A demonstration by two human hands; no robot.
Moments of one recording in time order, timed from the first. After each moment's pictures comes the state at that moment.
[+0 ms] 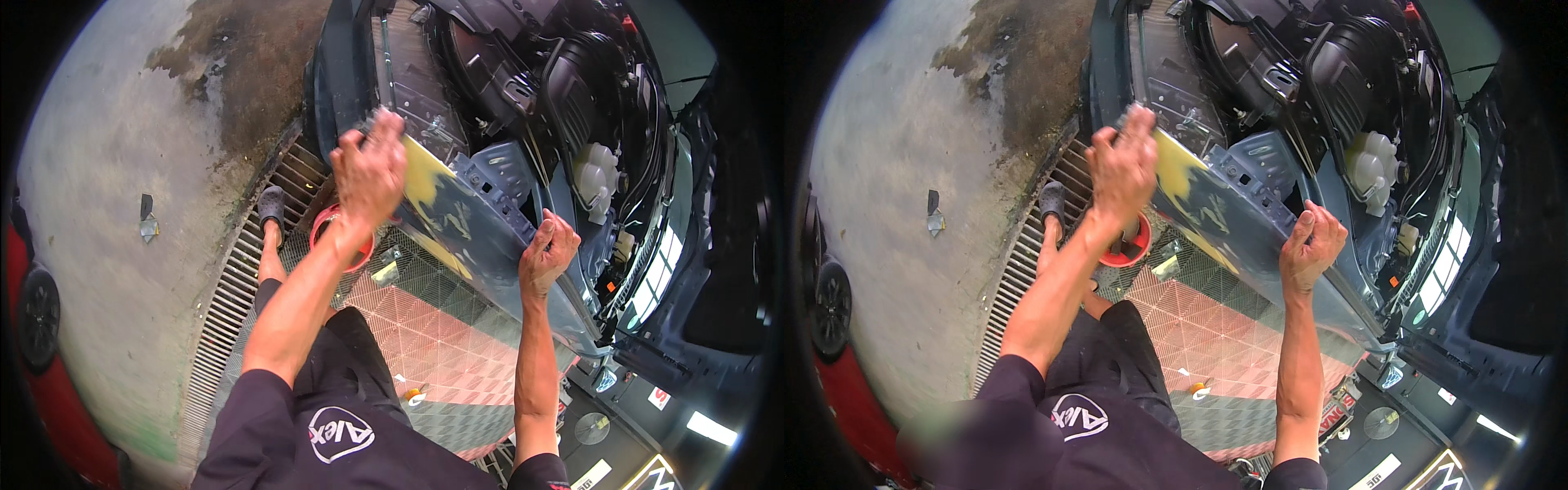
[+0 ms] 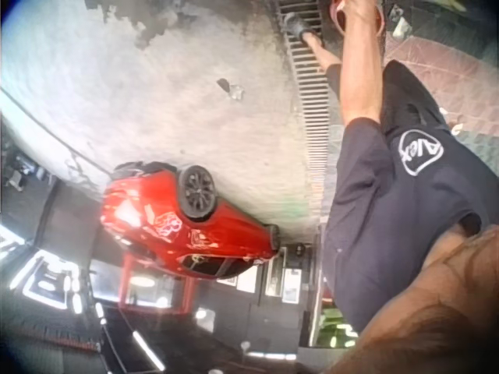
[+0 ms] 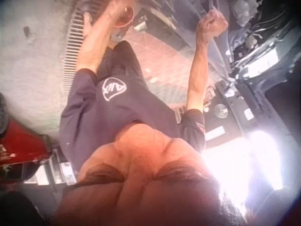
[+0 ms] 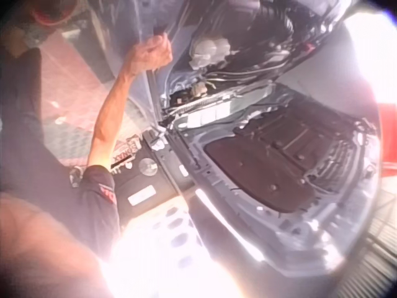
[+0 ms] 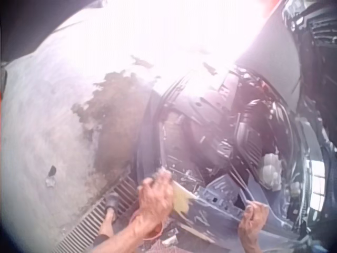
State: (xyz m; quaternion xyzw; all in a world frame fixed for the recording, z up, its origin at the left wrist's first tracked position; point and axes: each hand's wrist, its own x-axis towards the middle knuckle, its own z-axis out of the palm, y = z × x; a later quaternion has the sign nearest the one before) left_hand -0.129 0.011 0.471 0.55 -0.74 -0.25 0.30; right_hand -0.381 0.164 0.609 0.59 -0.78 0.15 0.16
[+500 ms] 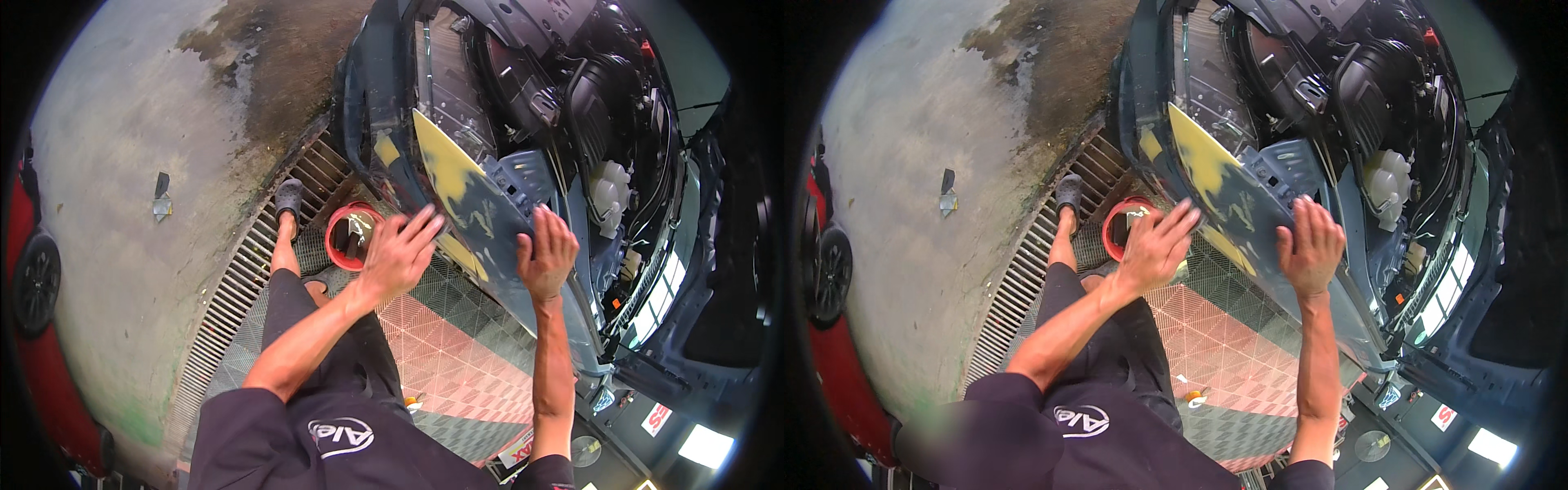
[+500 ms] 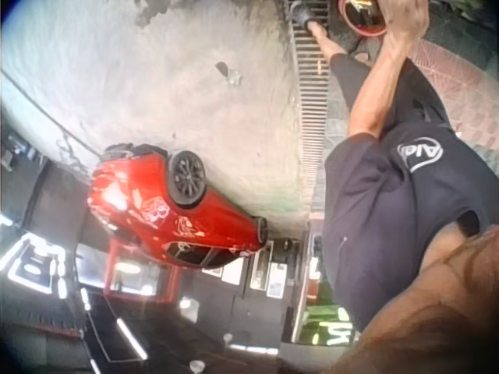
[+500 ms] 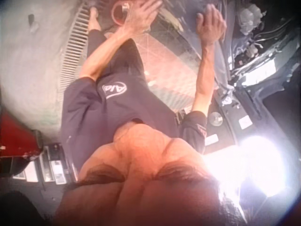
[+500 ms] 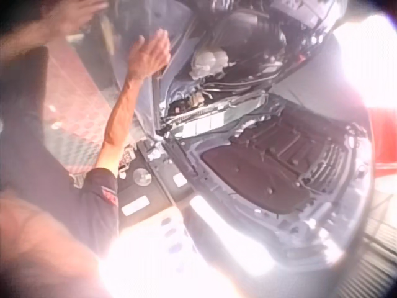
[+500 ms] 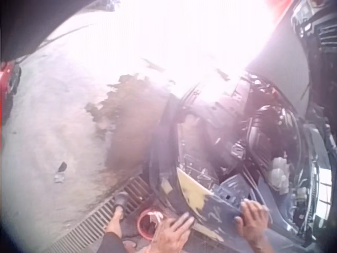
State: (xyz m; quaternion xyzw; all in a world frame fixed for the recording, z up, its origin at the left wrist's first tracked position) left_hand -0.079 0.142 0.467 0.40 -0.76 -0.39 0.33; right_hand -0.377 0.173 0.607 0.76 -0.63 -0.04 0.15
